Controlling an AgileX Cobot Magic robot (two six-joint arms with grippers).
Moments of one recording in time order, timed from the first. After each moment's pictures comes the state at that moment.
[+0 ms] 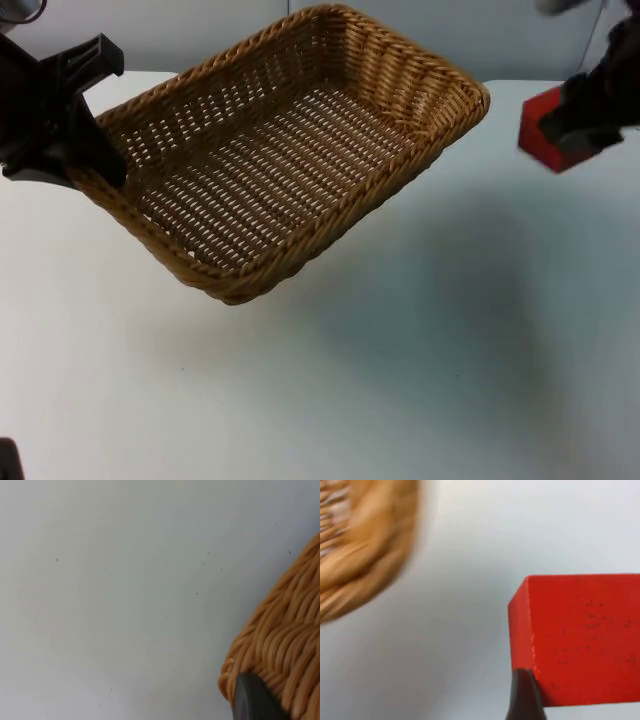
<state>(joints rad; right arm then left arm) 0.29 1.72 -1.12 -0.38 0.46 0.07 -0.03 1.81 -1.06 -0.88 0.73 0.47</state>
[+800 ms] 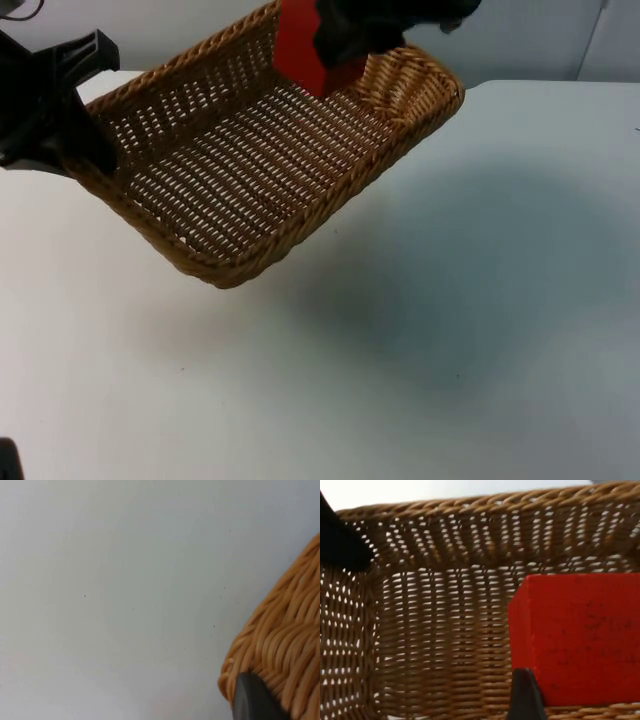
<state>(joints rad) 0.58 1.84 -1.40 0.26 0.49 -0.41 -0.03 1.81 -1.06 -0.88 0.63 0.47</state>
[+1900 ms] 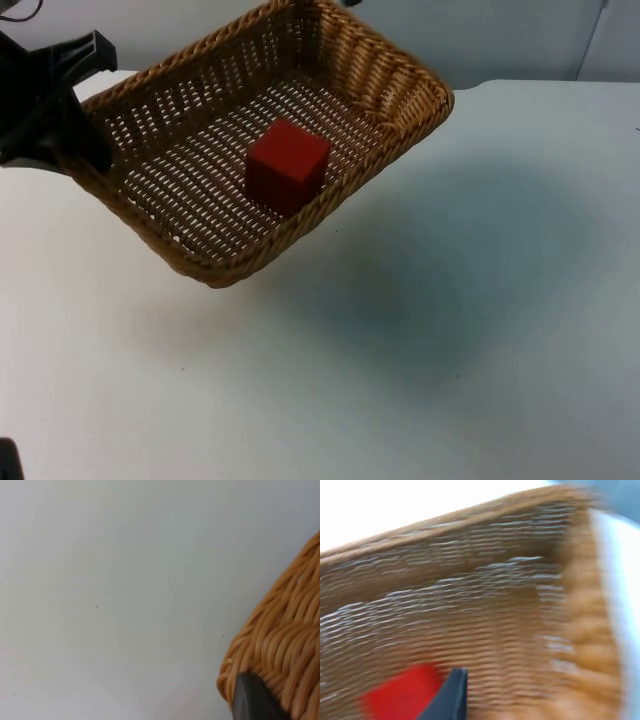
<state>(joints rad) 0.44 1.85 -1.62 0.12 0.70 -0.17 -0.03 1.81 -1.06 -0.87 0.61 0.47</state>
